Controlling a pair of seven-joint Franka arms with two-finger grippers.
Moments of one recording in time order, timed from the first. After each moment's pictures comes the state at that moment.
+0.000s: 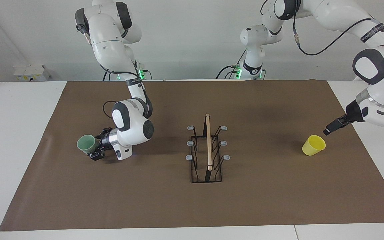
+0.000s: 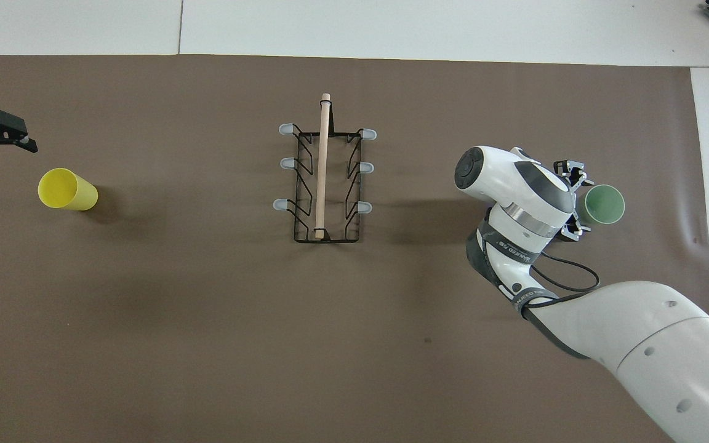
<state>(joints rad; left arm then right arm) 0.15 0.41 0.06 -1.36 -0.15 1.70 -0.18 0.15 0.57 0.09 -1.75 -1.01 1.69 -0.69</state>
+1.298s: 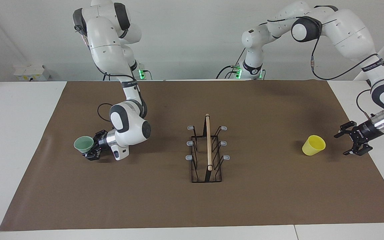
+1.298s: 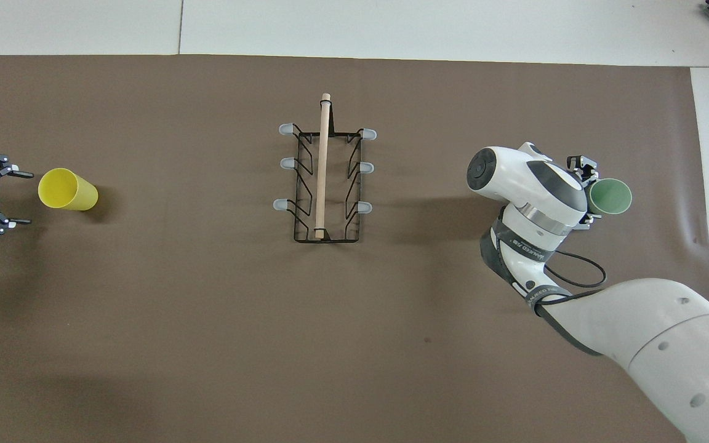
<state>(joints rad) 0.38 0.61 0.09 -1.53 -0.56 1.84 -0.87 0.11 0.57 0.09 -1.71 -0.98 1.75 -0.63</state>
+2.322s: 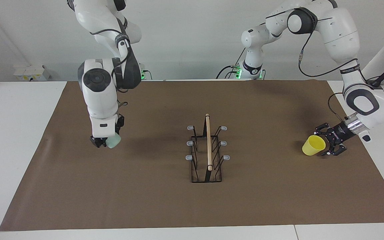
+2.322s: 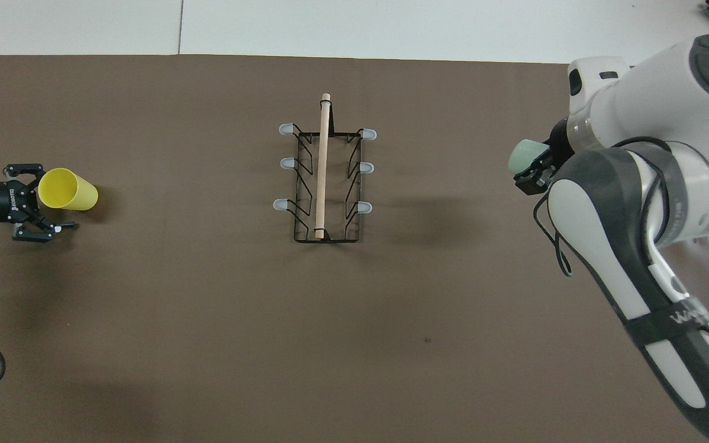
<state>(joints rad) 0.31 0.53 0.09 -1.76 -0.76 2.03 -0.92 0.06 0.22 0.09 -1.64 0.10 1.95 -0.72</state>
